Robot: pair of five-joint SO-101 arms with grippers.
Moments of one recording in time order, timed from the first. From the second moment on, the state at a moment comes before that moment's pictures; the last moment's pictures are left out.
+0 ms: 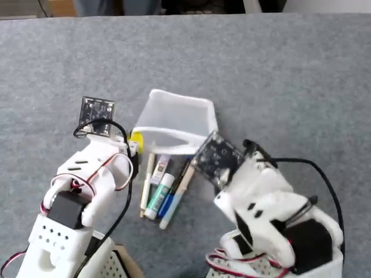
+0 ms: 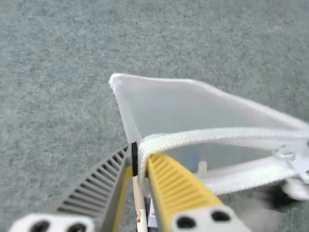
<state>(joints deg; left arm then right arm) 16.8 -71.1 55.6 54.7 10.9 -20.1 -69.2 27.4 99.8 33.9</state>
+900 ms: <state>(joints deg) 16.6 -71.1 47.2 67.2 12.0 -30.9 -66.7 40.5 82.1 34.5</state>
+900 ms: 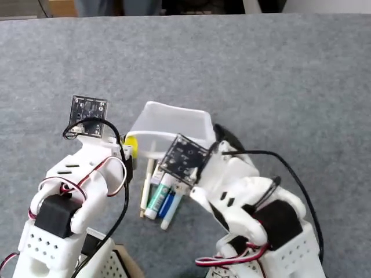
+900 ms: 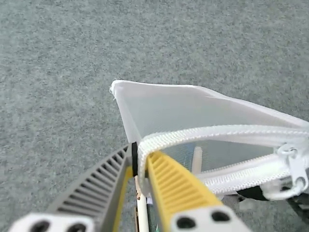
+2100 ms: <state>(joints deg) 16.4 -71.3 48.5 67.0 11.9 -31.6 -62.7 45.5 75.4 34.7</state>
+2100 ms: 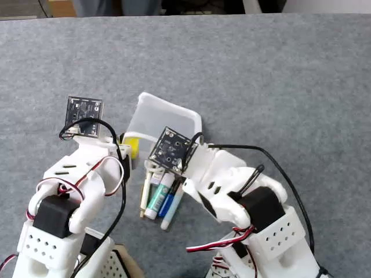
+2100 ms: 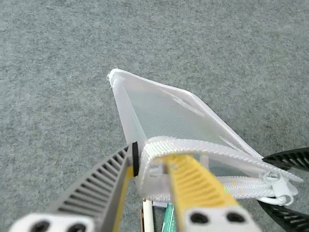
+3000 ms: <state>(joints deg) 13.8 -71.5 59.3 57.5 8.6 -31.6 -63.9 45.5 75.4 34.7</state>
